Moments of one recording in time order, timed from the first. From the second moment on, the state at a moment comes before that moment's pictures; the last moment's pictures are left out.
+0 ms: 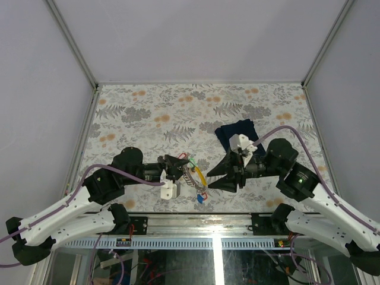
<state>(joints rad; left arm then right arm) -0.98 0.73 0.82 -0.35 0.41 0.91 0.81 0.74 0.84 -0.16 -0.80 0.16</state>
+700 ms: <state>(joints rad) -0.98 0.73 0.85 -0.35 0.40 0.95 0.93 0.88 0.84 -0.12 -0.78 0.18</state>
